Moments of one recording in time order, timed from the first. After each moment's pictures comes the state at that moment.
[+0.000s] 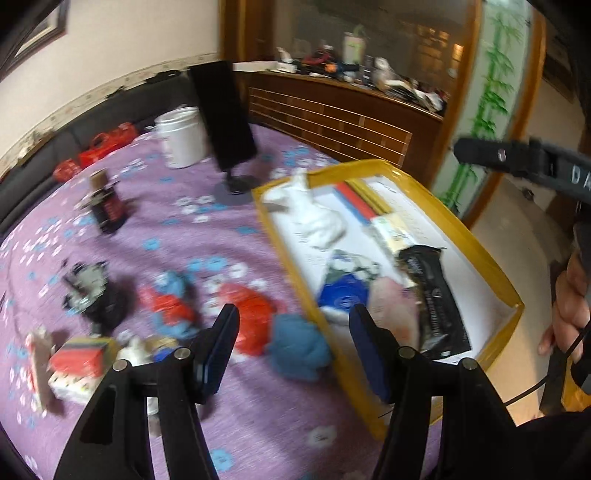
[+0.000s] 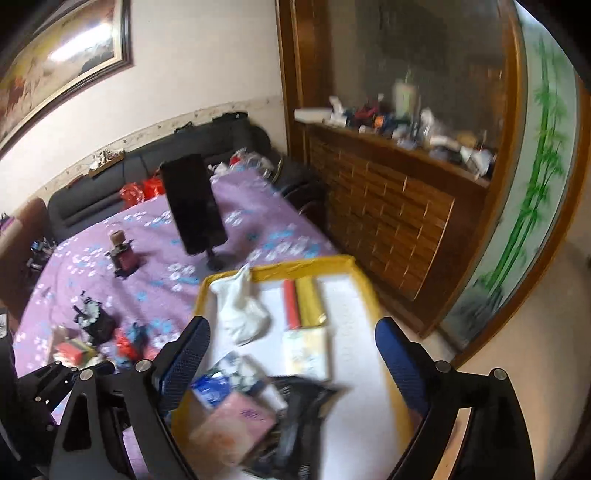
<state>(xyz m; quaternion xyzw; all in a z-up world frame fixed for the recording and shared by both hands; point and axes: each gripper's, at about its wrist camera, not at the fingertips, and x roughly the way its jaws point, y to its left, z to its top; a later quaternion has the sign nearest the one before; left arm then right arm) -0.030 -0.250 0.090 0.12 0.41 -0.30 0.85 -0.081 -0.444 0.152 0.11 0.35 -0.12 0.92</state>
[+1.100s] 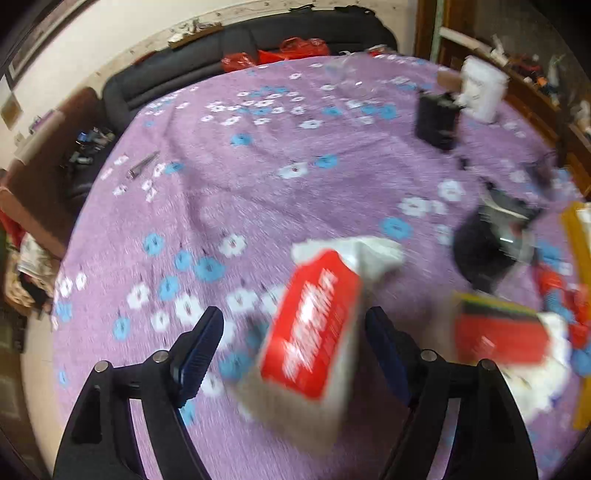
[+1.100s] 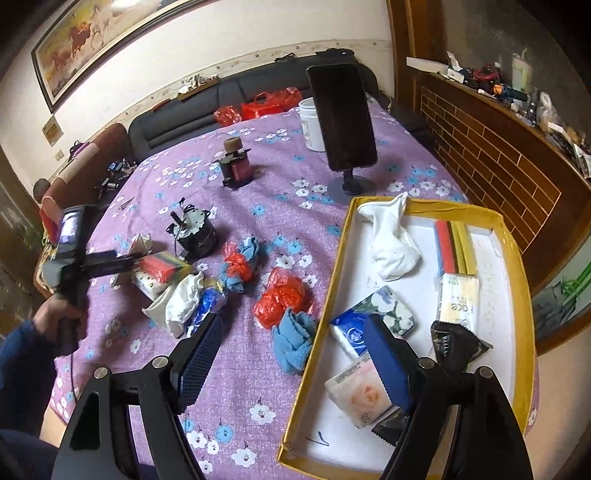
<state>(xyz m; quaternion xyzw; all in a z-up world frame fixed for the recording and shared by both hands) 0.110 0.007 0.028 0.08 0.51 0.00 0.86 -0.060 -0.343 0.116 0.08 0.45 0.07 0.89</state>
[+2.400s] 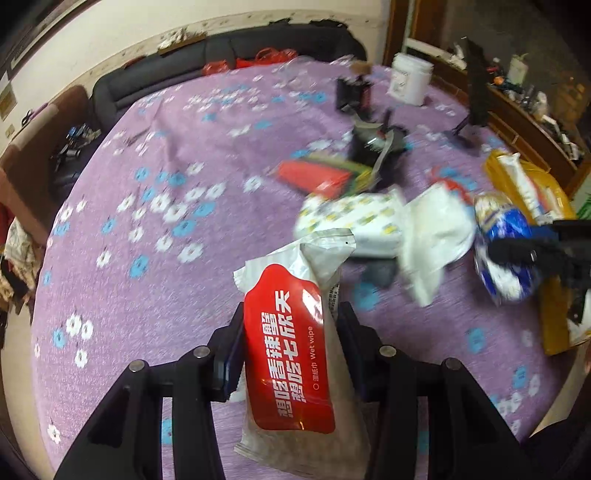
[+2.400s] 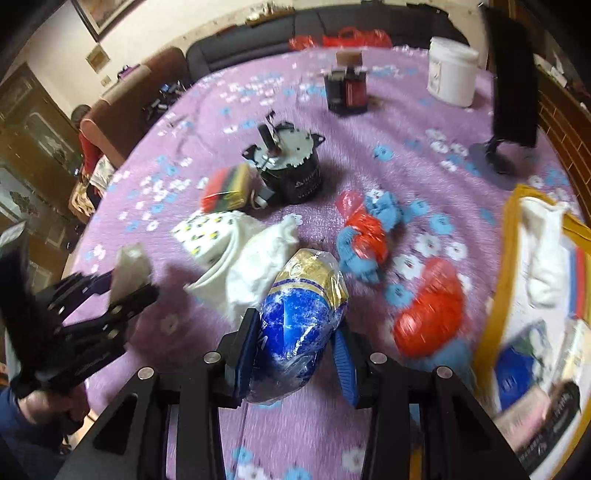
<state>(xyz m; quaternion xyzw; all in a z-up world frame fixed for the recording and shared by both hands) -0.029 -0.030 0.047 0.04 0.49 -0.07 0.87 0.003 -0.228 0.057 0.03 0.53 0.20 0.82</state>
